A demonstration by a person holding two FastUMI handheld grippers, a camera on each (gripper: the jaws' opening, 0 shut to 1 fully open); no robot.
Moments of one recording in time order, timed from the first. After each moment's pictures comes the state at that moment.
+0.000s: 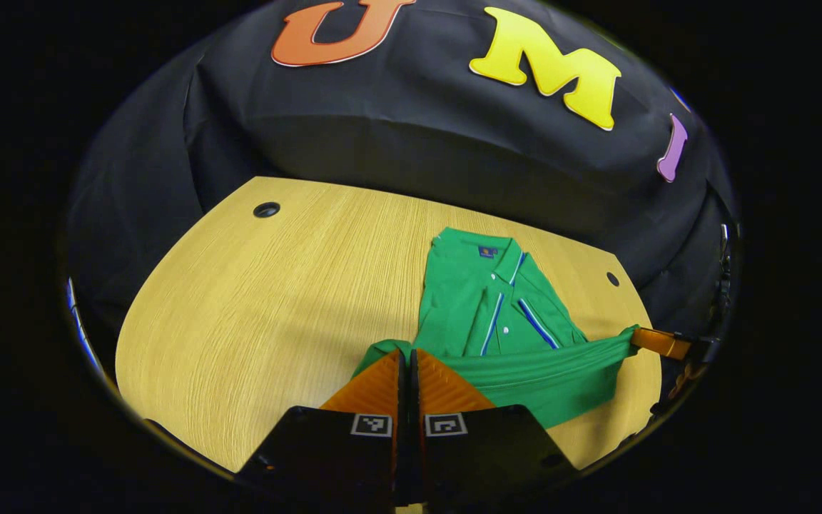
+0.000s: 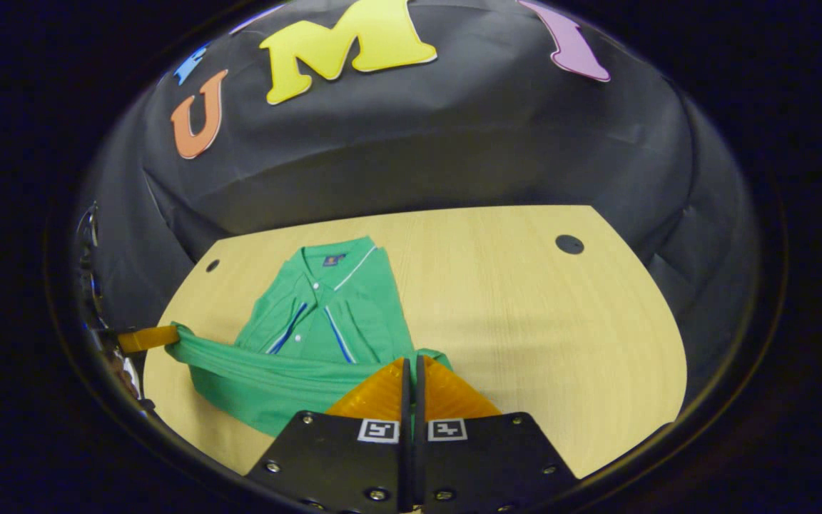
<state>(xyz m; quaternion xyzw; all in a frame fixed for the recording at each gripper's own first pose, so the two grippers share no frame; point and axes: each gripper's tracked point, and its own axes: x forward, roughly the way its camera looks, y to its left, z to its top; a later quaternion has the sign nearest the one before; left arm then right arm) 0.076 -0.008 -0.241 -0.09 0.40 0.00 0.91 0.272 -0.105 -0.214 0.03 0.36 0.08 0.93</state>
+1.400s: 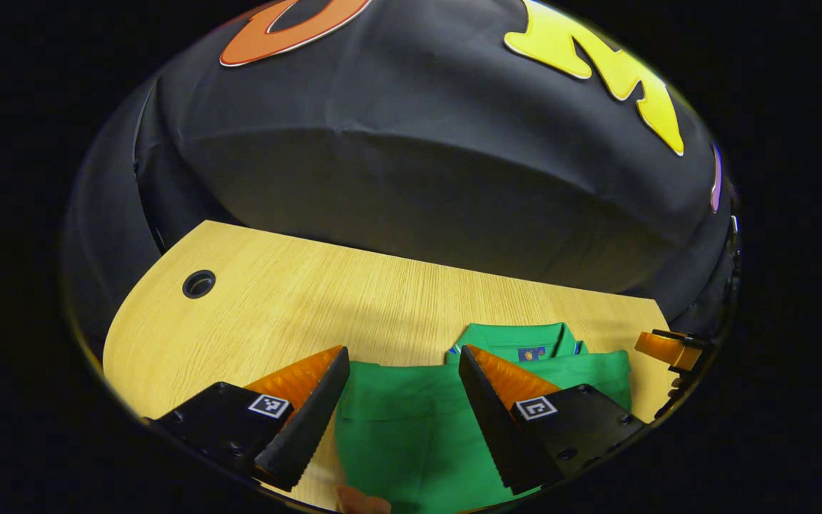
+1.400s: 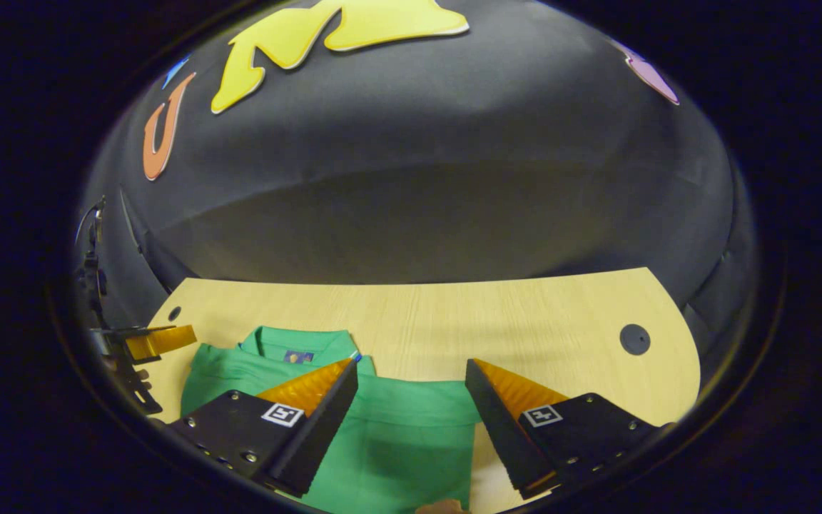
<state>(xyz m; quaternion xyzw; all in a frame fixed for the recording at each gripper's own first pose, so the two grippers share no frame) 0.264 0.002 -0.287 -0.08 0.37 0.02 0.93 0.466 -0.068 -0.214 0.02 0.31 0.09 0.95</state>
